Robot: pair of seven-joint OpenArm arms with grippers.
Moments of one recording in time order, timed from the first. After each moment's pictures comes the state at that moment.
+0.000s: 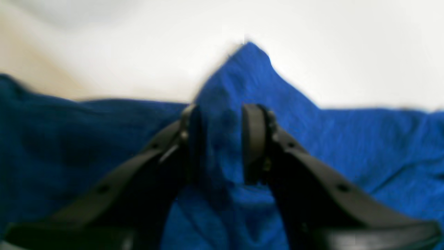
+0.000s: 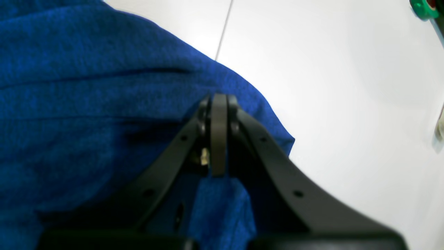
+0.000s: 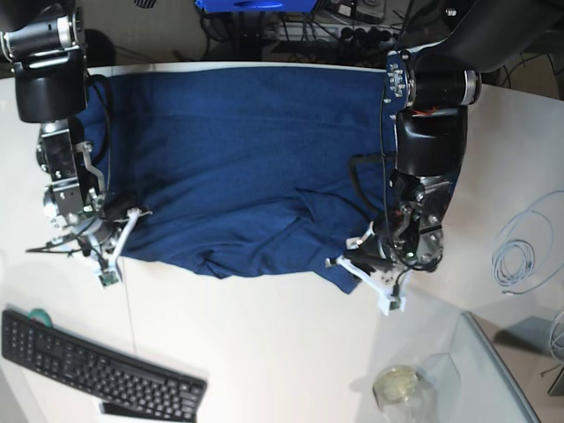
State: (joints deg) left arm -24.4 -3.3 -7.6 42.8 -8.0 -8.6 31.8; right arm 11.5 12.2 -4.7 59.9 -7.4 9.9 -30.2
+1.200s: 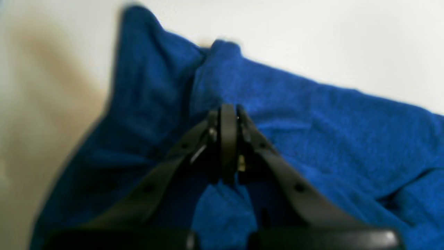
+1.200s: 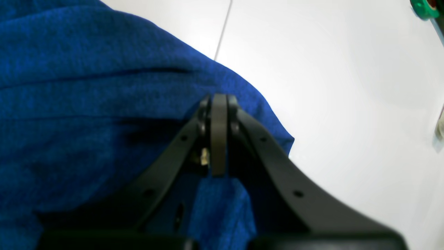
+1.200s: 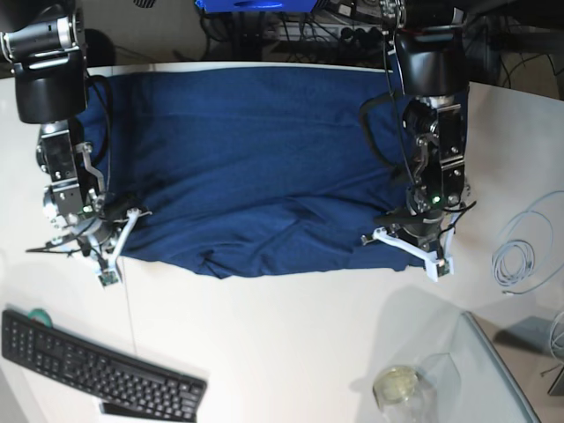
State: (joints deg) left arm -5.8 -3.1 -11.9 72.5 -8.9 1.4 31.6; right arm 11.6 12.2 -4.7 59.5 -7.4 9.9 -30.3
